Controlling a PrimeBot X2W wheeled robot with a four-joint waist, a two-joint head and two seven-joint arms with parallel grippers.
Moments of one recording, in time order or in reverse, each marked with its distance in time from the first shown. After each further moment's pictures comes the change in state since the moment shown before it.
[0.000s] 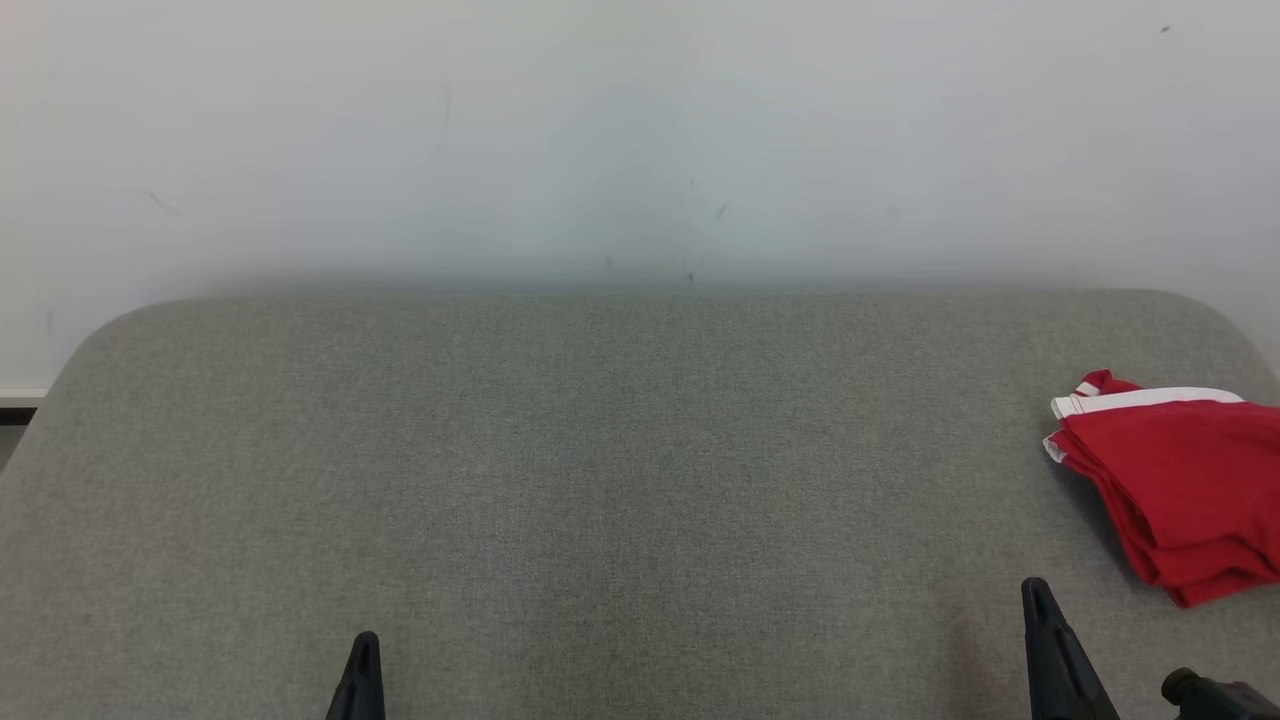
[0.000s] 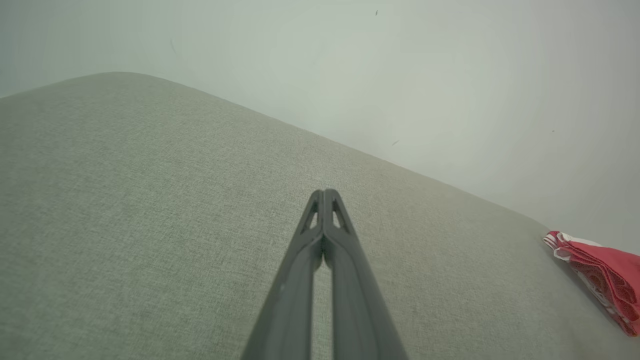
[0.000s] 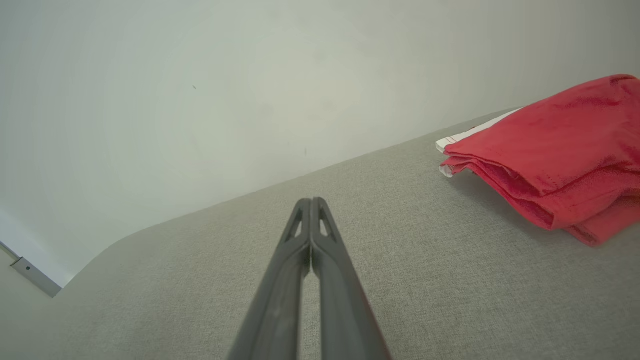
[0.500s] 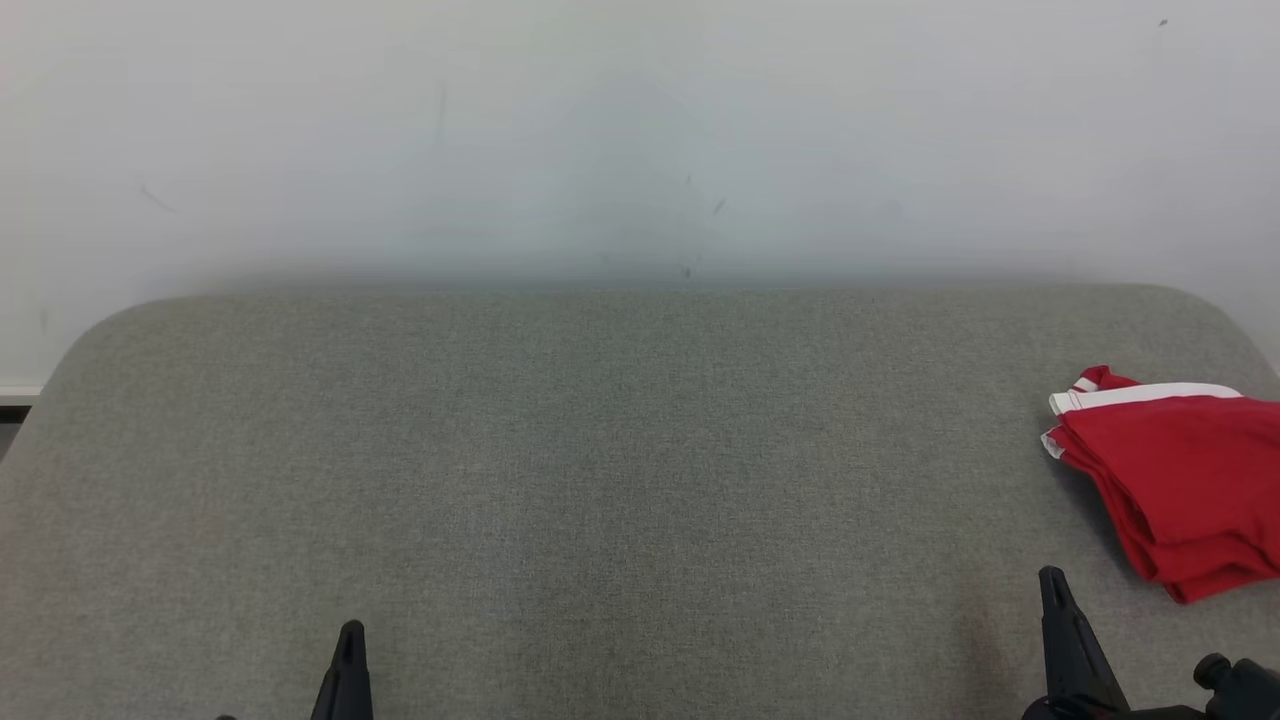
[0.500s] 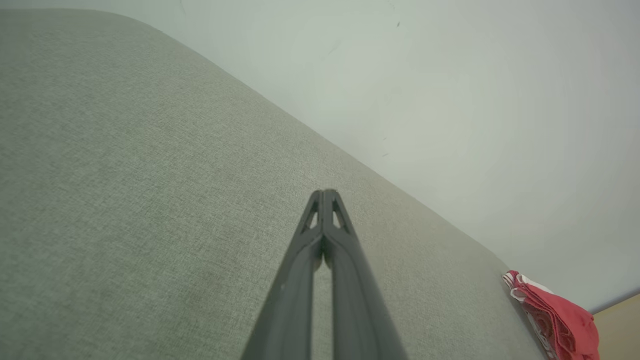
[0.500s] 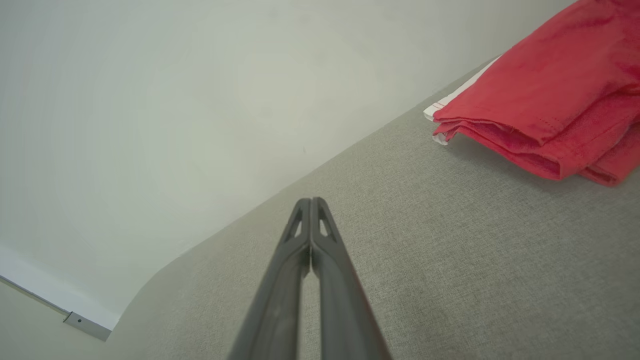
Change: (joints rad) left arm -0.034 0.003 0.016 0.014 -0.257 -0.015 0.044; right arm -0.041 -0.007 -0.024 0.030 0.272 0.000 0.065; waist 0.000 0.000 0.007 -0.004
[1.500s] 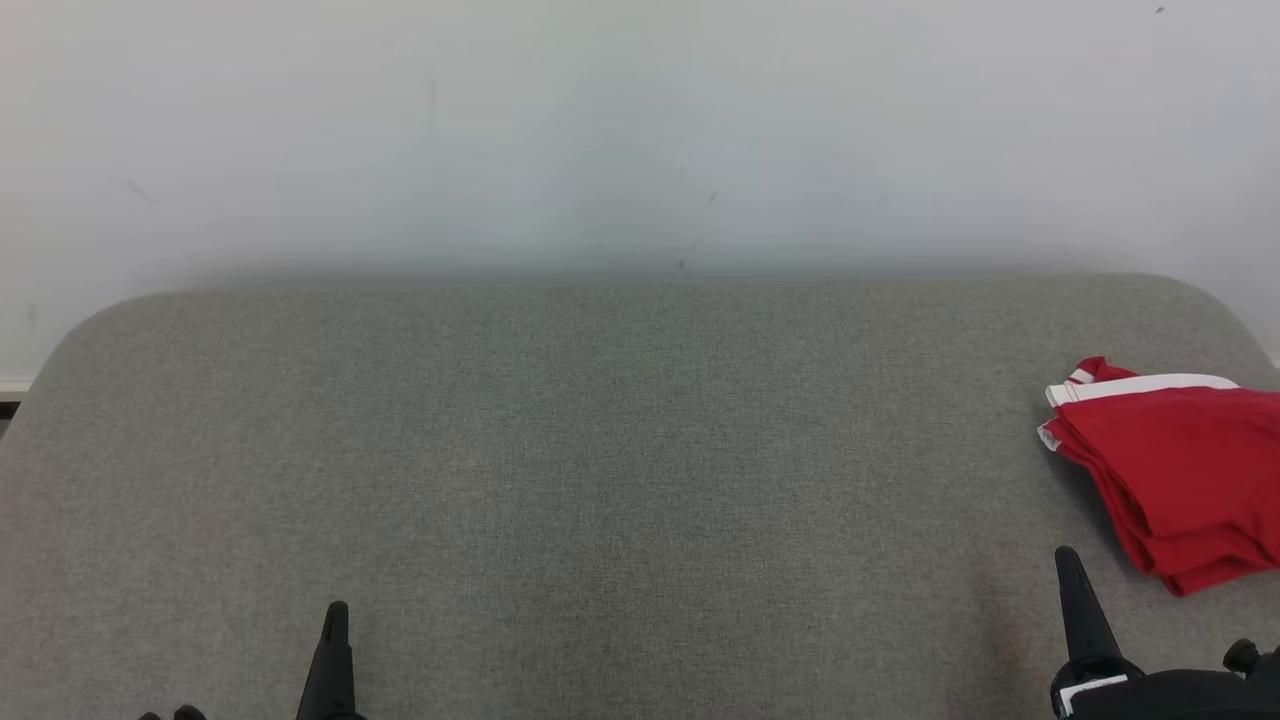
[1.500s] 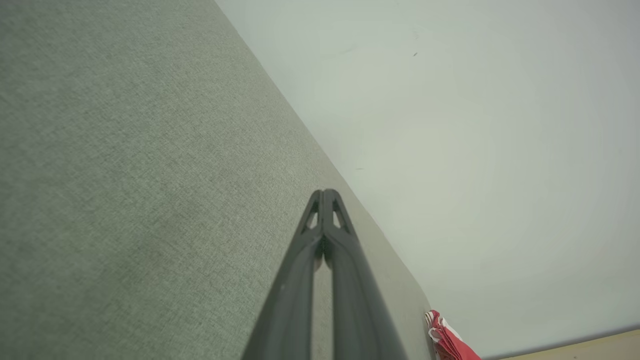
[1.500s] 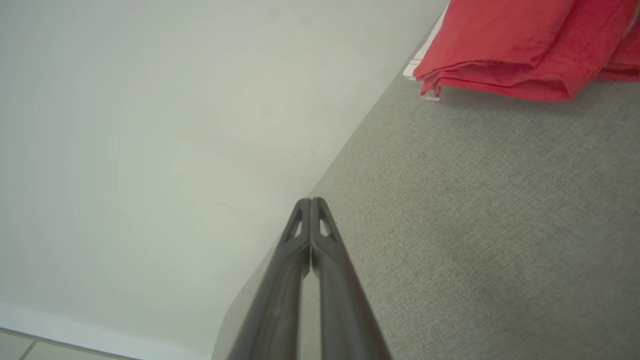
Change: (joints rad) left arm -0.052 0.004 0.026 0.019 -0.379 -0.018 0.071; right arm -0.065 -0.005 -0.044 0.042 0.393 0.000 0.105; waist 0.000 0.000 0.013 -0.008
